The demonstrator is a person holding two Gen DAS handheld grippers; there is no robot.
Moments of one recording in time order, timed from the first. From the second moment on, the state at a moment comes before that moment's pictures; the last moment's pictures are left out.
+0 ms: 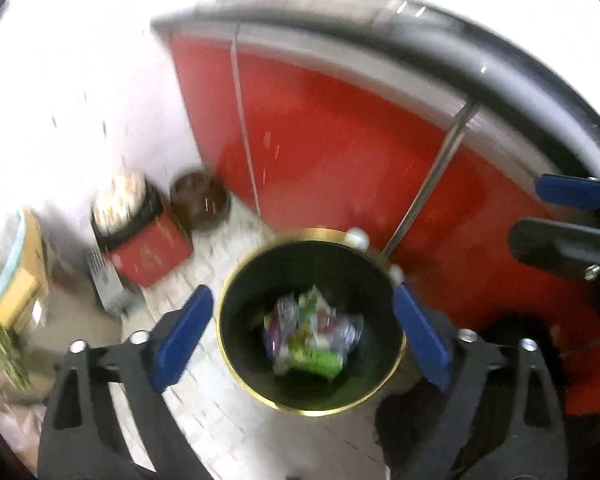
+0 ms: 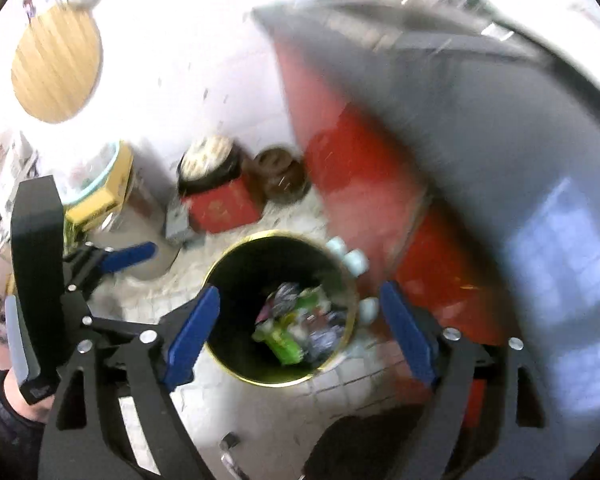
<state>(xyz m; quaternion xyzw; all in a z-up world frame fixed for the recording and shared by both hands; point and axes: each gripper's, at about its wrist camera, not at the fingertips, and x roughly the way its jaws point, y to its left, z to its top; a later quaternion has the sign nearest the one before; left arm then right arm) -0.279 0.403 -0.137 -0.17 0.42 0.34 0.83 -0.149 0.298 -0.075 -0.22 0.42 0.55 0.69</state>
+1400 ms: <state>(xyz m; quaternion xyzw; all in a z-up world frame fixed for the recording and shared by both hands) 0.124 0.035 -0.004 0.09 0.36 -0.11 0.92 0.180 -0.163 0.017 -0.05 0.45 0.09 0.89</state>
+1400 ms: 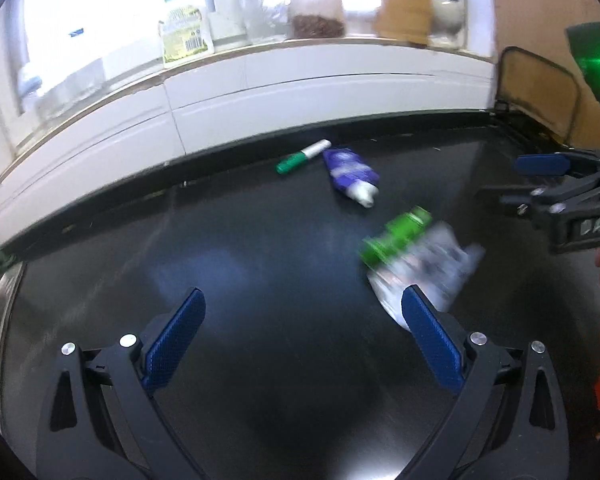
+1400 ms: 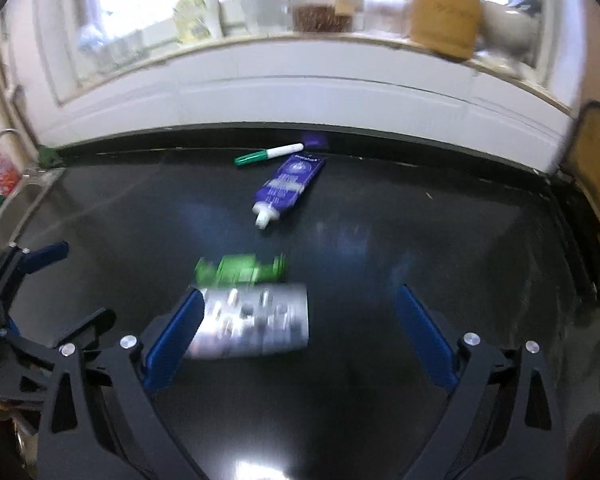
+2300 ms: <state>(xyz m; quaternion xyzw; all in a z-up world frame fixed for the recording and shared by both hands) 0.377 -0.016 -0.066 0.13 0.42 -0.22 0.87 0.337 -0.176 -0.053 -0.08 0.53 0.12 0.83</state>
